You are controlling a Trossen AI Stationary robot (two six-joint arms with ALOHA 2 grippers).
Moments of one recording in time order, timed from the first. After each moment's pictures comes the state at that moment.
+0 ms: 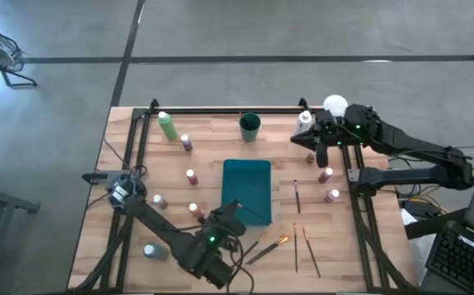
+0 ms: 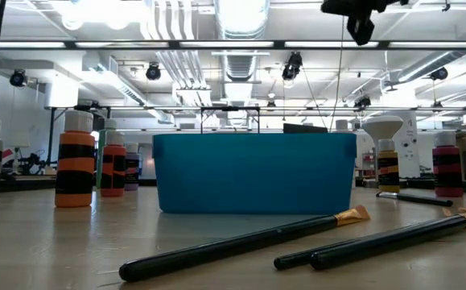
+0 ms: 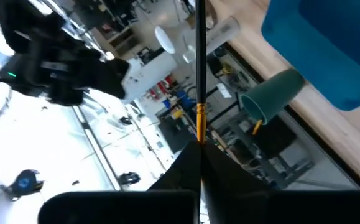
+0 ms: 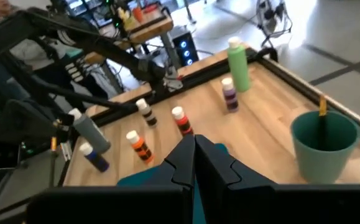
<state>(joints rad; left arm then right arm) -0.65 2.12 2.12 -1.57 -1.36 0.49 -0.32 0.86 0.90 -0.32 -0.25 0.33</state>
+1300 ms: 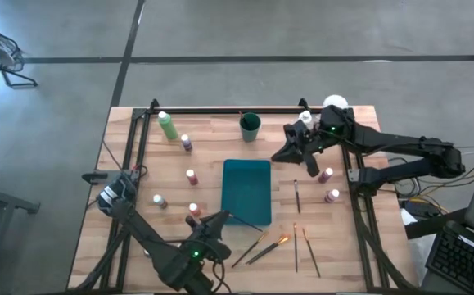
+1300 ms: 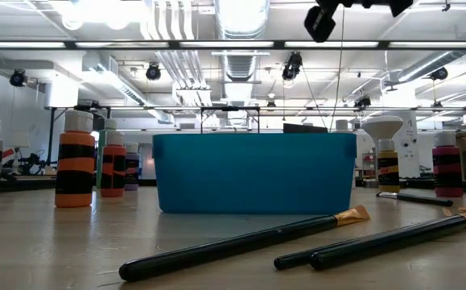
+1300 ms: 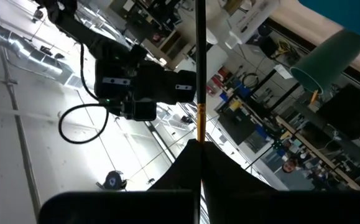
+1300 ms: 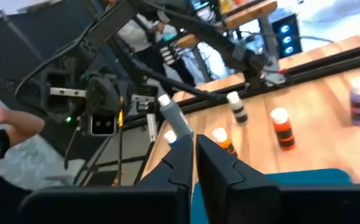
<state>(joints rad) -0.75 2.05 1.97 -1.57 -1.53 0.64 -0.27 1.10 0.91 0.00 -0.62 0.40</state>
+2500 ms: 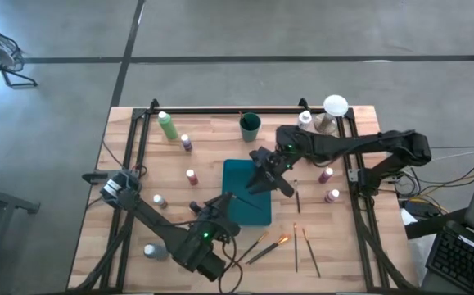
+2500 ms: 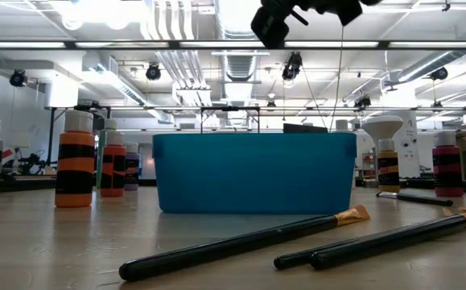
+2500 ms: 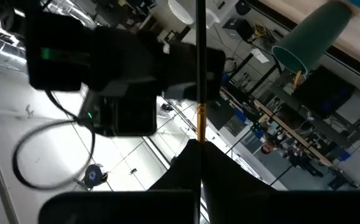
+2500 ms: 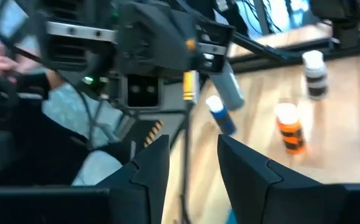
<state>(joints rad) -0.64 2.02 1.94 -1.57 -1.51 0.65 -0.09 1.49 1.11 0.03 -0.73 0.32</state>
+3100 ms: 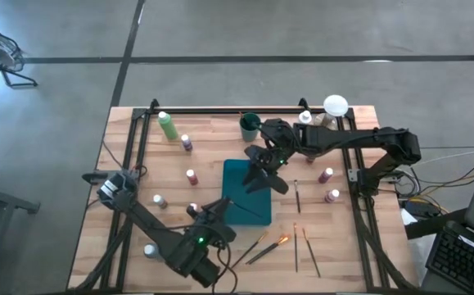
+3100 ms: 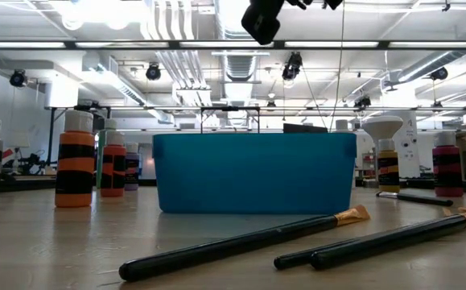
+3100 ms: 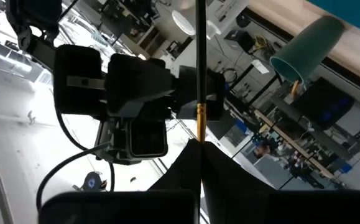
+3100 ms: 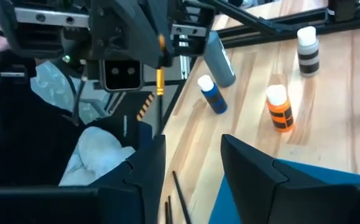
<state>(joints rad) -0.67 2.01 1.94 -1.57 -1.48 0.66 -0.09 1.58 1.35 -0.31 -0.73 0.20</state>
